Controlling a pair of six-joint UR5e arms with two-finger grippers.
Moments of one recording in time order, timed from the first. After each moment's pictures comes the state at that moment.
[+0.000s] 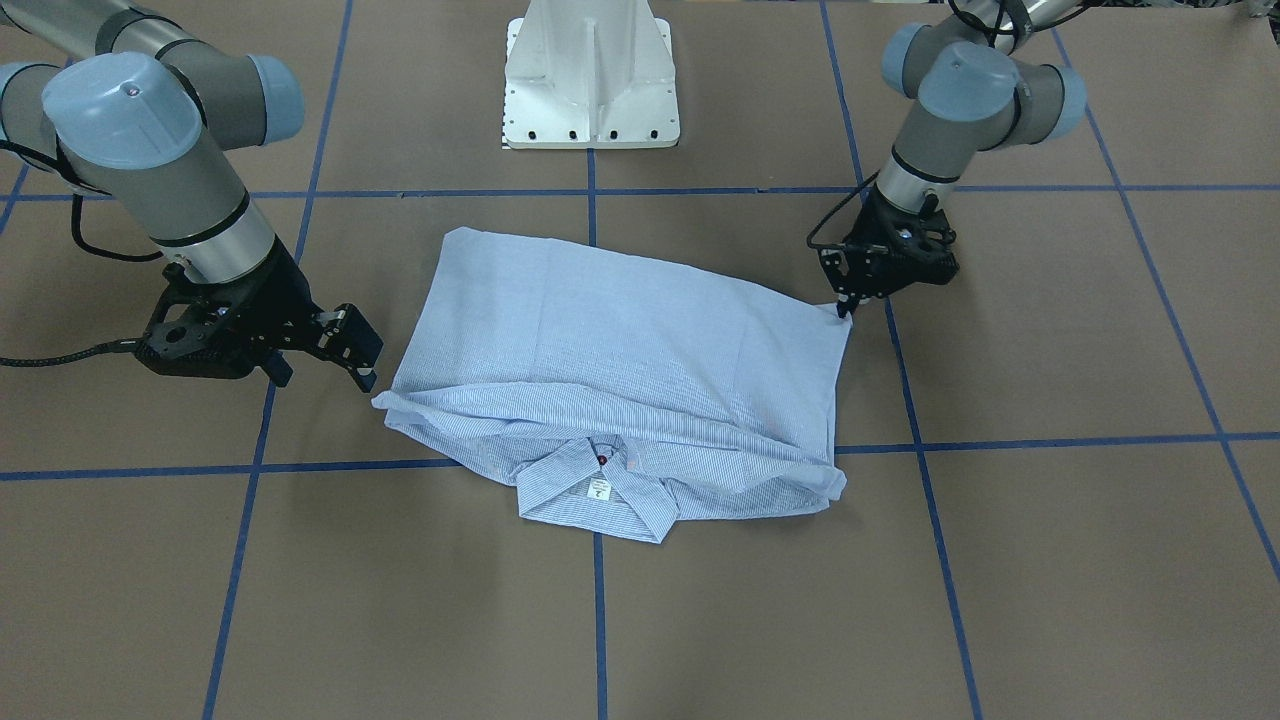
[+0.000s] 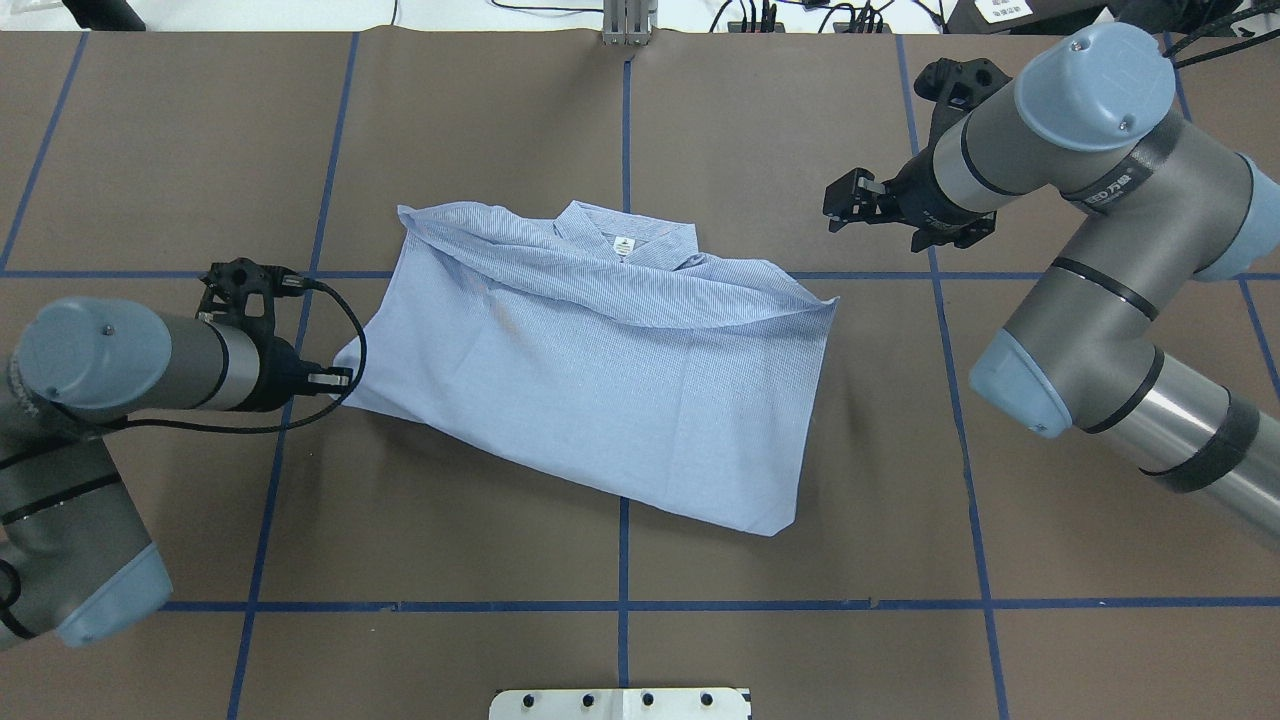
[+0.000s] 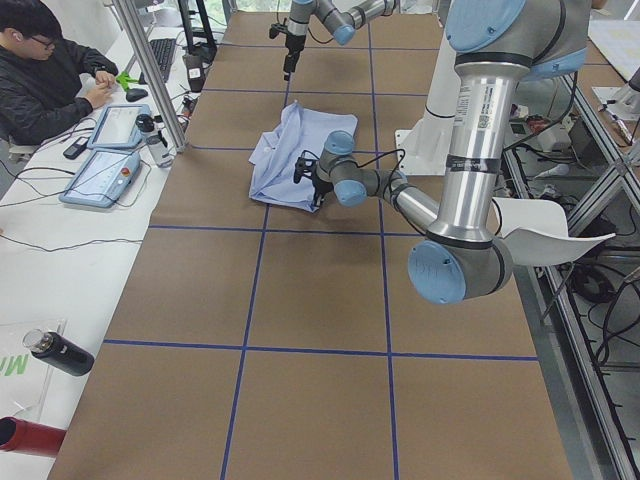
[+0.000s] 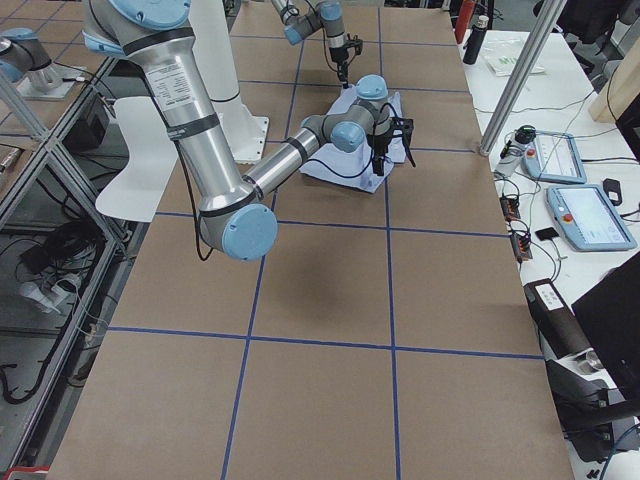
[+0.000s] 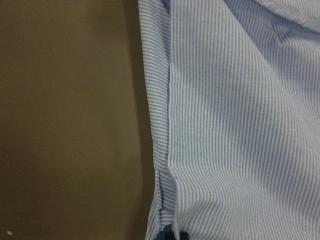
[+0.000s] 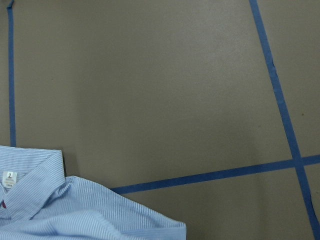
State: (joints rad) left arm -0.65 -1.74 -1.79 -2.10 -1.79 -1.04; right arm 0.84 -1.15 1.78 -1.35 1.99 1.22
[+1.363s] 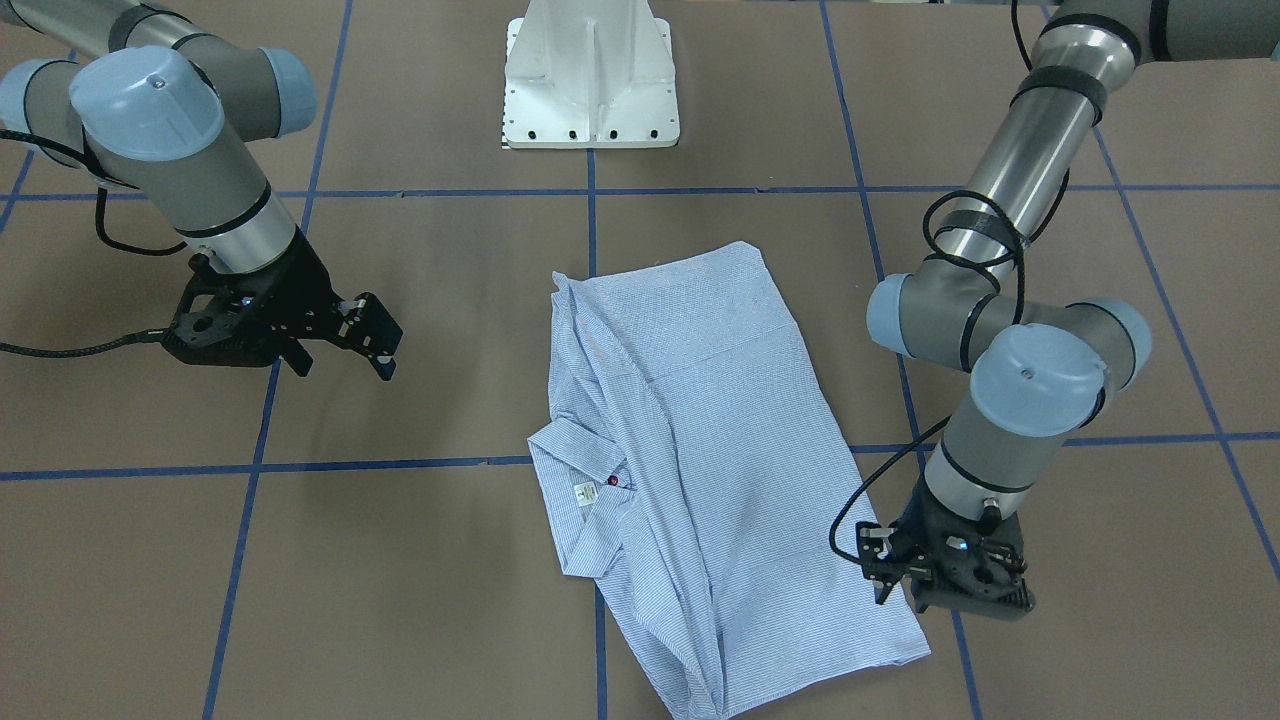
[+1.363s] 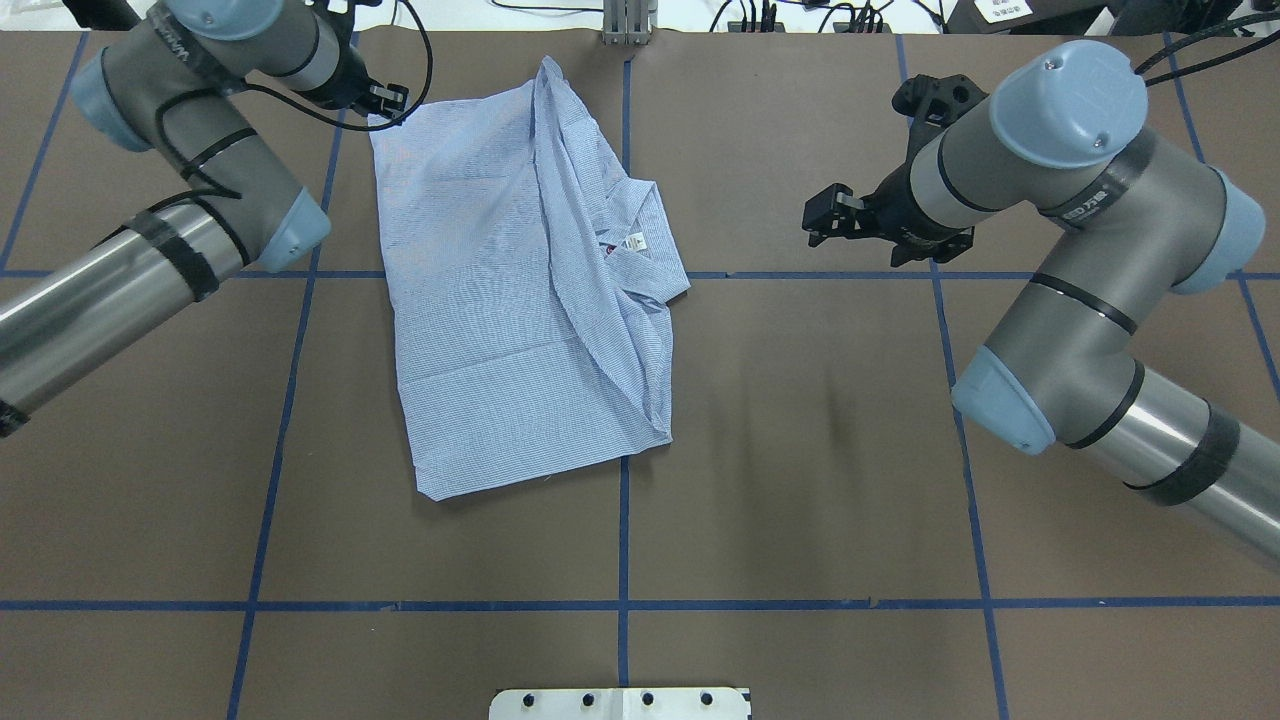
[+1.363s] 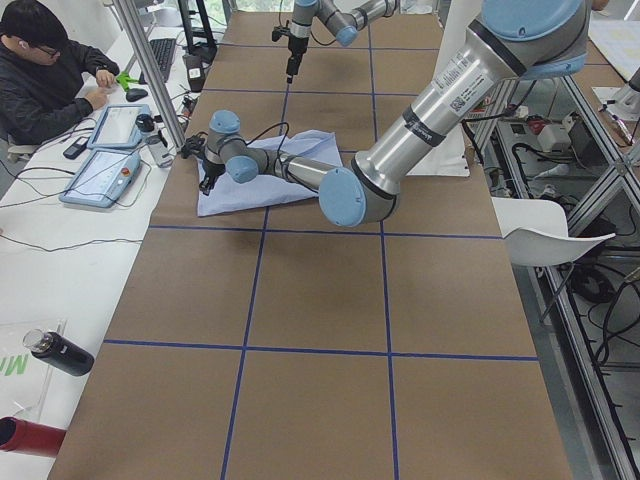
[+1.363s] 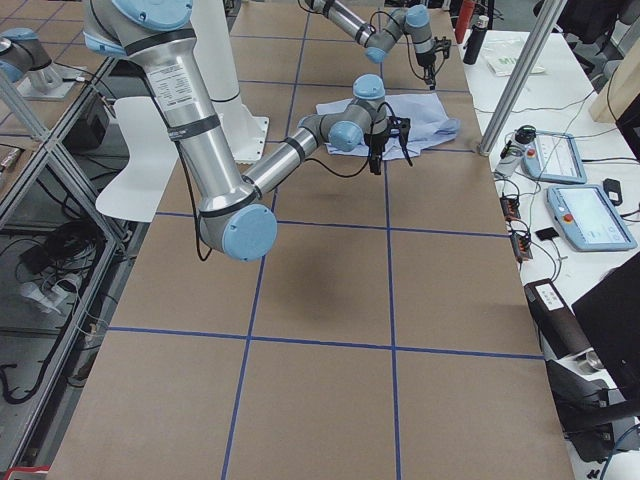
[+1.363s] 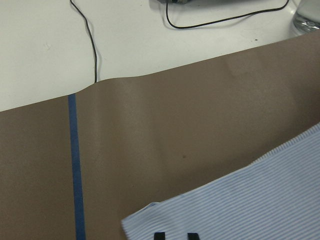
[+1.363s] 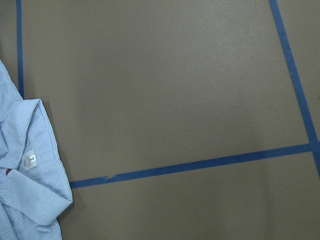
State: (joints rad) left arm -0.96 -2.30 -1.09 -2.24 -1.95 -0.69; right arm 0.80 -1.12 1.78 -1.35 1.98 1.26
